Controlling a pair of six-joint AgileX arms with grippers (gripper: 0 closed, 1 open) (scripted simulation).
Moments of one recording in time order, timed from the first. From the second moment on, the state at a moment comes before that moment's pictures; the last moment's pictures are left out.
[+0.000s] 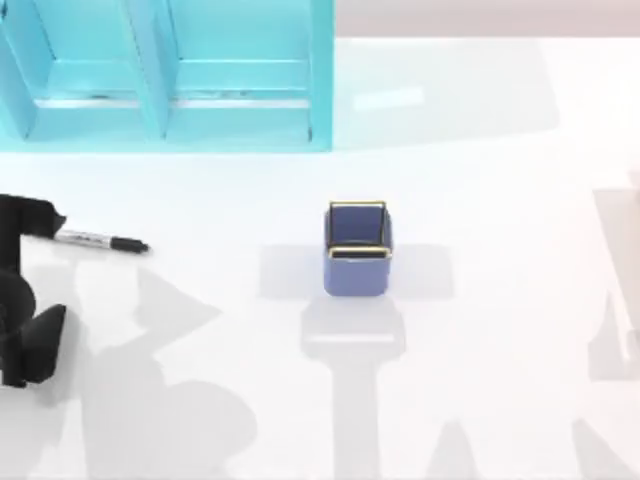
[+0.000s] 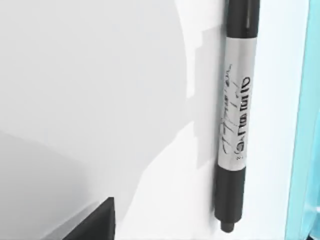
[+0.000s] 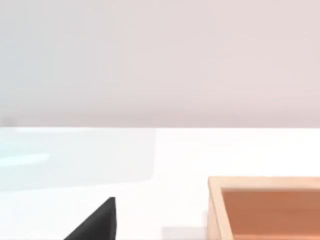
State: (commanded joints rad) left arm 0.04 1.58 0.35 0.60 0.21 -1.41; right arm 0.00 0.00 0.00 0.00 0.00 0.00
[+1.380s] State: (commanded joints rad) left arm -0.03 2.09 0.65 0.82 0.16 -1.46; right arm 0.00 0.00 0.00 0.00 0.00 0.00
